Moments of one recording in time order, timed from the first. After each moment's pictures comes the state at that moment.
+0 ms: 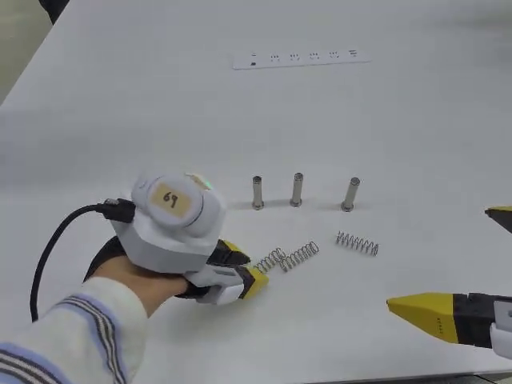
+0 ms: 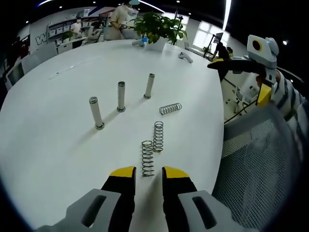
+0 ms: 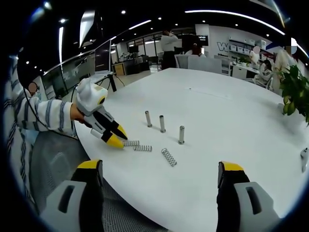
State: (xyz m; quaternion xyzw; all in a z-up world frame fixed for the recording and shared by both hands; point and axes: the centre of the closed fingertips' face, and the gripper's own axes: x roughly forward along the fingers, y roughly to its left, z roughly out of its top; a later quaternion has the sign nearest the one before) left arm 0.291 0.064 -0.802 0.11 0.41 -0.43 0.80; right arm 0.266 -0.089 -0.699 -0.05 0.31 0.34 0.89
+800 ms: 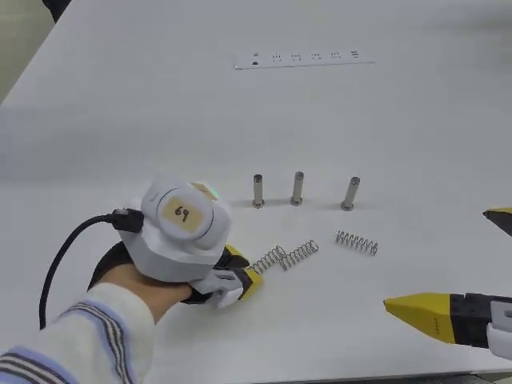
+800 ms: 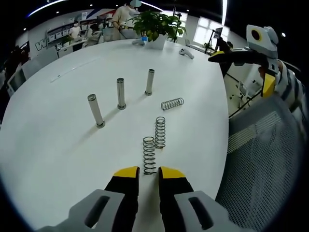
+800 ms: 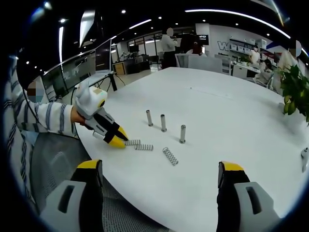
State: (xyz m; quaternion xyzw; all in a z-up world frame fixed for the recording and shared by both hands) left arm 0.290 0.065 -0.807 0.14 0.40 -0.42 0.80; right arm 0.264 -0.088 -0.700 -0.05 0.31 0.34 0.89
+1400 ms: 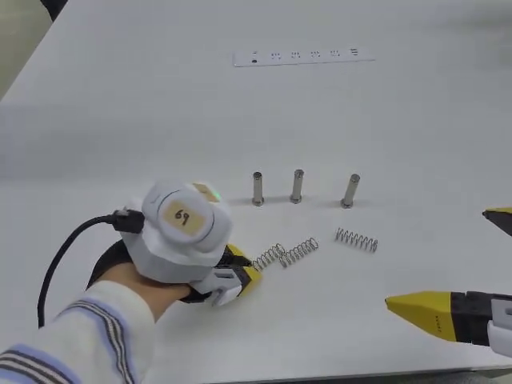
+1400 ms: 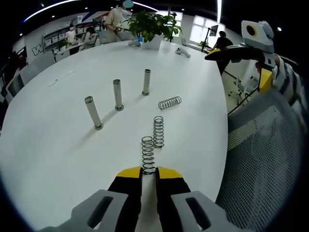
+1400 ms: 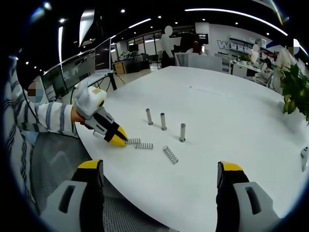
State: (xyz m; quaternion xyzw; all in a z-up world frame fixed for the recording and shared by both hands) left arm 0.292 0.064 -0.808 0.15 0.39 -0.43 0.80; right arm 0.262 -0.089 -0.701 -0.05 0.31 0.34 0.89
